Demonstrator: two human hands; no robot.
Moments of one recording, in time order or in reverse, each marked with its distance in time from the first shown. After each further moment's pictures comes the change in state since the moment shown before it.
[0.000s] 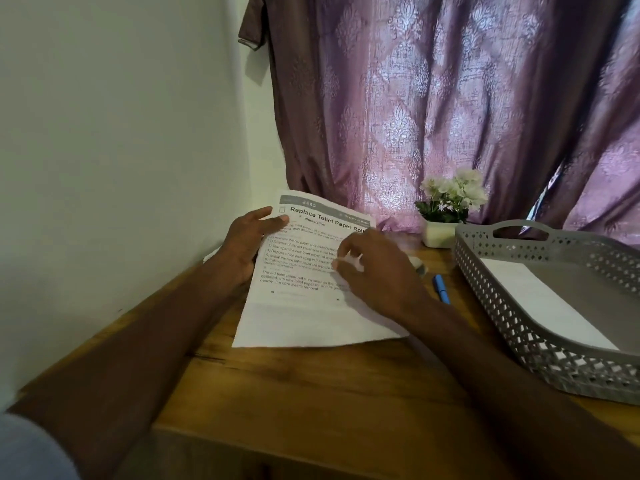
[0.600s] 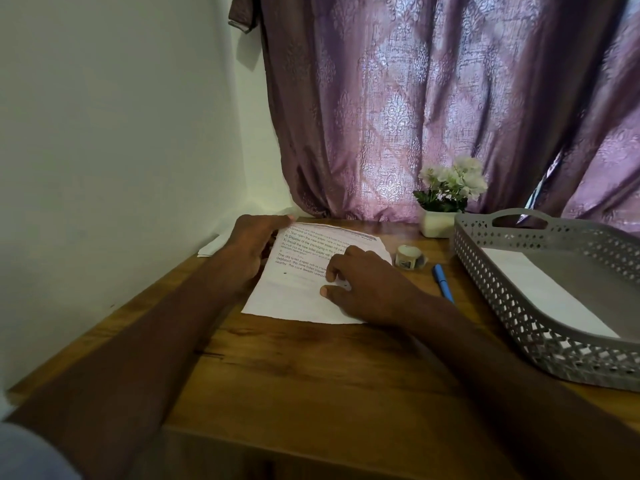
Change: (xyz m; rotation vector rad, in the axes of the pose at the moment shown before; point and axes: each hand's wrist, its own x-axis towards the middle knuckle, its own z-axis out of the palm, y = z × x) left_hand 0.007 -0.013 0.016 0.153 0.155 -0.108; right_hand -0.004 -0.007 0.009 -0.183 -0.444 0.047
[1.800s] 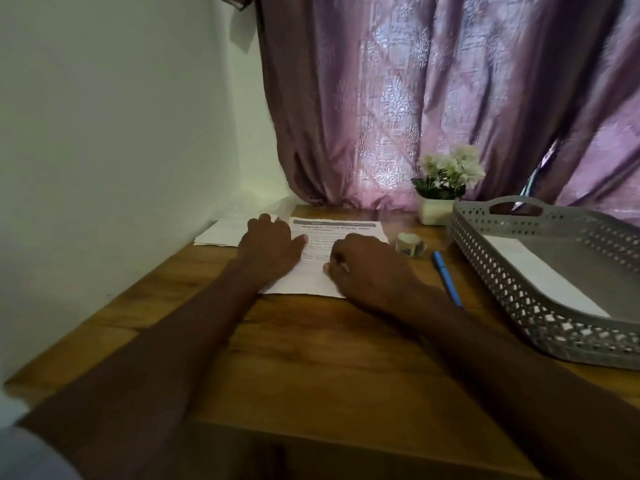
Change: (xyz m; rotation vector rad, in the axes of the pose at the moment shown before) left_hand -0.009 -0.027 0.011 1.426 0.126 0.440; right_hand -0.003 -0.014 0.001 -0.096 0.154 0.079
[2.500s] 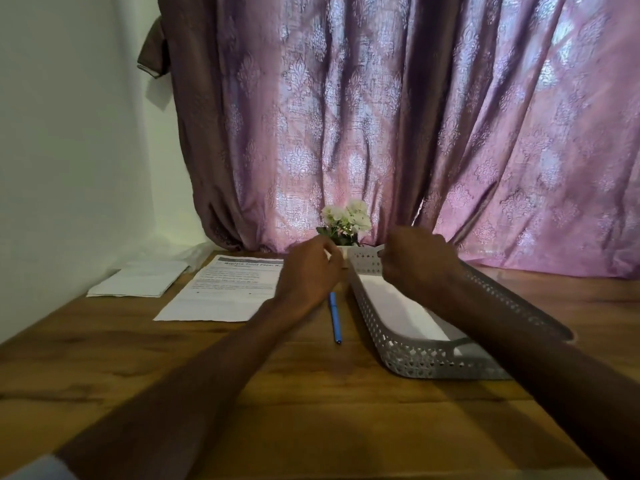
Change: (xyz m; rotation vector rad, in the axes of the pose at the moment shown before) left_hand -0.034 0.201 -0.011 -0.748 0.220 0.374; right_hand -0.075 0.121 -0.151 -0.409 0.302 0.327
